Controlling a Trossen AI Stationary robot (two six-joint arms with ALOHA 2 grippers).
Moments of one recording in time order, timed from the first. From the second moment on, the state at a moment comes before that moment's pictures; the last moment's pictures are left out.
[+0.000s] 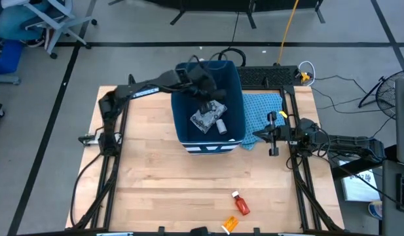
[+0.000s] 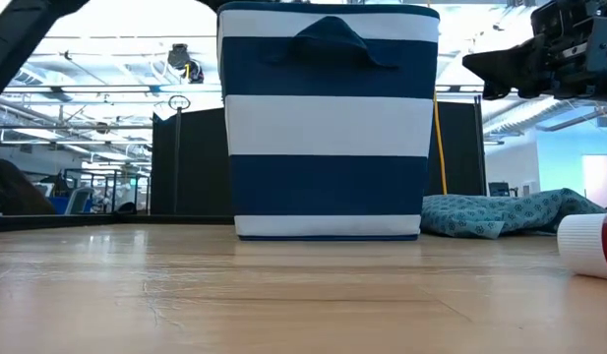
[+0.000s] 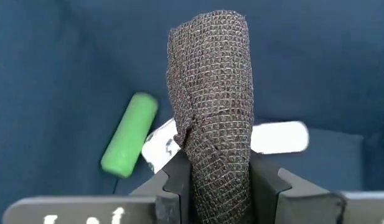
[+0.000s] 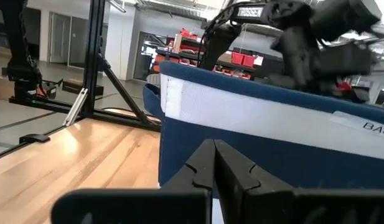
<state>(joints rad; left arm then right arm) 0.42 1.96 1.84 -0.77 0.07 0.16 -0.22 0.29 0.02 0.44 -0.26 -0.16</state>
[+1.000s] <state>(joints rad) 0.44 2.24 1.85 -0.84 0.23 0.09 -0.22 0.29 0.02 0.45 -0.26 -0.12</state>
